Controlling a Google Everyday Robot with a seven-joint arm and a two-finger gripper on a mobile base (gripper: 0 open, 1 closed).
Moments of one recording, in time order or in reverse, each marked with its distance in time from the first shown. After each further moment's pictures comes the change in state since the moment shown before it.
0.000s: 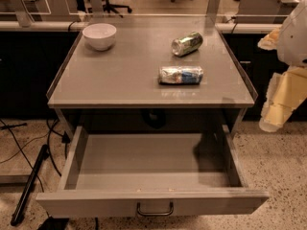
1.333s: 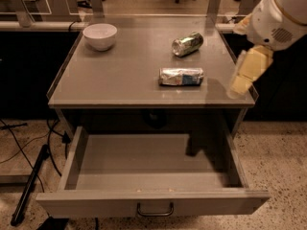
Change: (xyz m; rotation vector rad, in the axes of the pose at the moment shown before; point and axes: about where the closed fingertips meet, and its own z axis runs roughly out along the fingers) arm -0.040 -0.075 0.038 0.025 -0.162 0.005
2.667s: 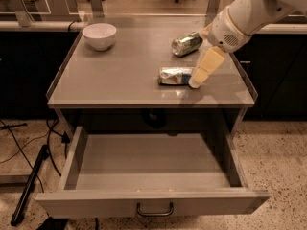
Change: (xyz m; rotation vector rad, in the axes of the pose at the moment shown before) arm -0.054 -0.055 0.094 -0.066 -0.194 0.017
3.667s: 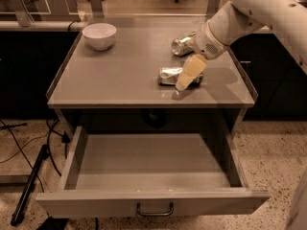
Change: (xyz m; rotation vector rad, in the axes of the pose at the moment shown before) arm 0.000 -0.024 0.061 -0.027 -0.021 0.024
